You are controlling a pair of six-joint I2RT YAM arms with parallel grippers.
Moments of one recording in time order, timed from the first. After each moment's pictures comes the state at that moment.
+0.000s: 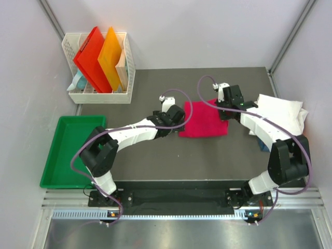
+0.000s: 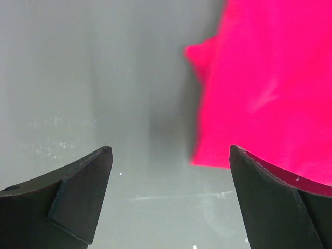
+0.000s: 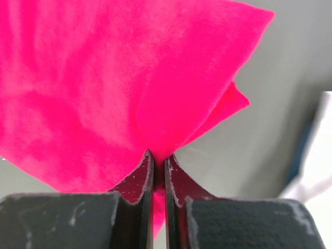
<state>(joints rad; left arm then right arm) -0.82 1.74 1.19 -0.33 -0.48 -0.69 0.30 1.52 1.09 -0.46 0.07 -0.07</state>
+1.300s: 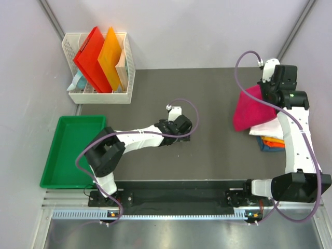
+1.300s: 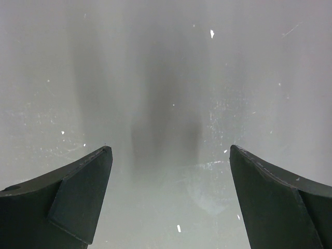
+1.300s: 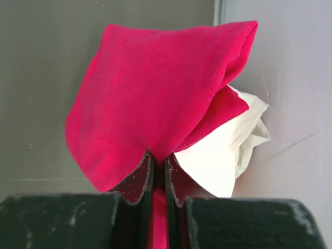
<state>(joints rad) -0.92 1.78 1.14 -0.31 -0.47 -0.76 -0.05 1.29 1.46 -0.82 0.14 -0.35</state>
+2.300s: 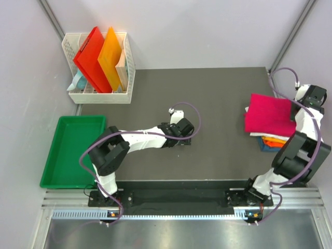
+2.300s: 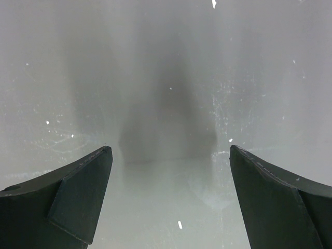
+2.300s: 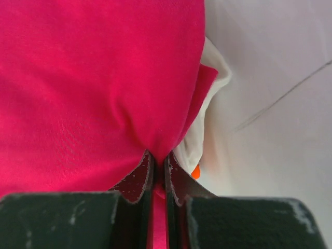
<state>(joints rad) -0.95 1.82 1.14 -0.33 -0.45 -0.77 -0.56 1.54 1.21 -0.49 0.05 -0.42</state>
